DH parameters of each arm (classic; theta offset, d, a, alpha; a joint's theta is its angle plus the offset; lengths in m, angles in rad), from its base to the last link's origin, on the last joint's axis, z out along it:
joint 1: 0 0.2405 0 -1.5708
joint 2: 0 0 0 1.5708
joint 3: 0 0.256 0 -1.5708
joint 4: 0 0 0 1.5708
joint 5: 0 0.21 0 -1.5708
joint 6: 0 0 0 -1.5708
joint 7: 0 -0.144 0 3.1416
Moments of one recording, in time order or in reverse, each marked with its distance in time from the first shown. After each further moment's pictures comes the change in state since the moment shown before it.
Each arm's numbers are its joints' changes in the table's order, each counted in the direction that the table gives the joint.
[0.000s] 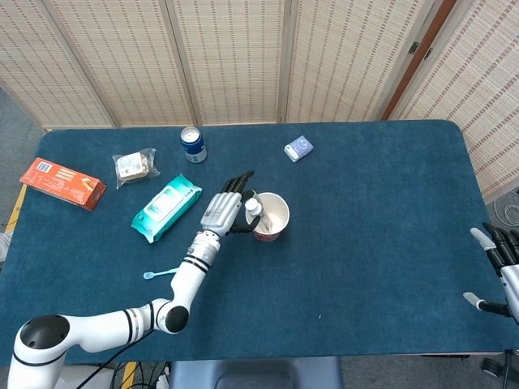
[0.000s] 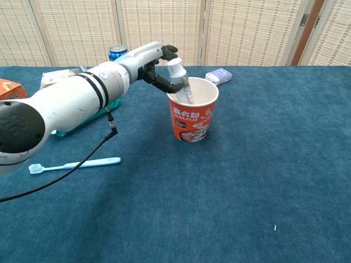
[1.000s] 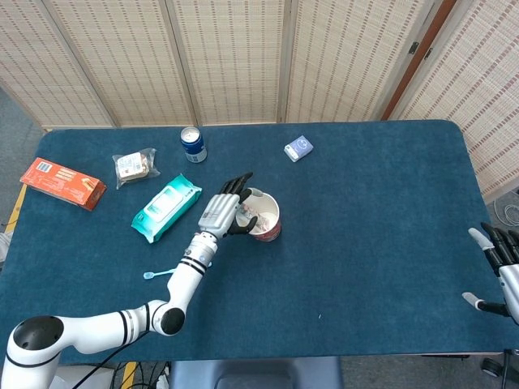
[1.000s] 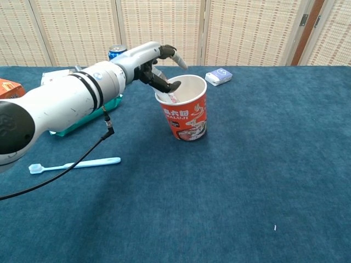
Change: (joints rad) left arm 0.019 0.021 0.008 -0.034 0.015 0.000 -0.004; right arm 0.004 -0.003 -0.001 -0.001 0.003 -0.007 0.009
